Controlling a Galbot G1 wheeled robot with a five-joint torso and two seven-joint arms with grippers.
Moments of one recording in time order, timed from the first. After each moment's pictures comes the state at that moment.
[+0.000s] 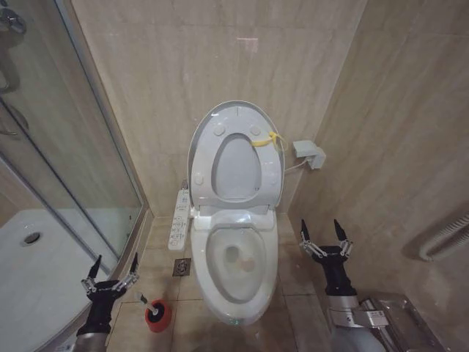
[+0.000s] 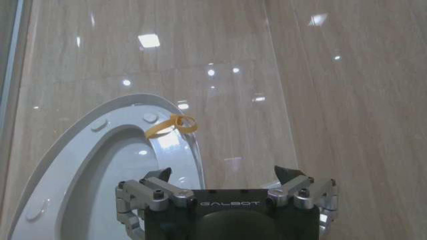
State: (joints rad) left arm 1.64 -1.28 -0.71 -1.83 -0.37 -0.52 0.21; right arm -1.54 1.38 0.60 2.00 0.34 0.53 -0.06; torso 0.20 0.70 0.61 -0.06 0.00
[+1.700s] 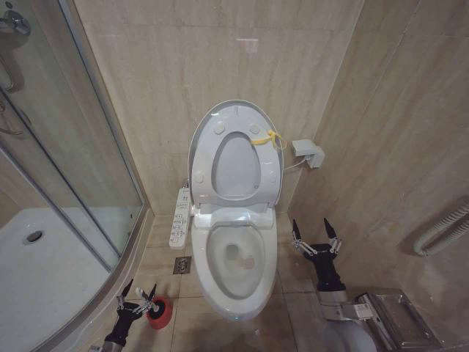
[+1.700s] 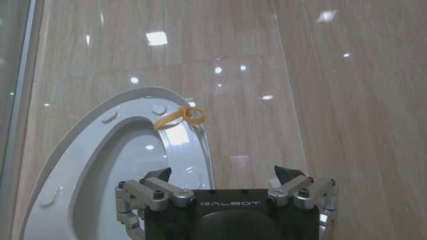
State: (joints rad) left arm 1.16 -1.30 -0.68 -0.85 -0.49 -0.81 0.70; right arm -1.48 1.38 0.58 1.93 0.32 0.54 -0.08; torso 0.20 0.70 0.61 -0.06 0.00
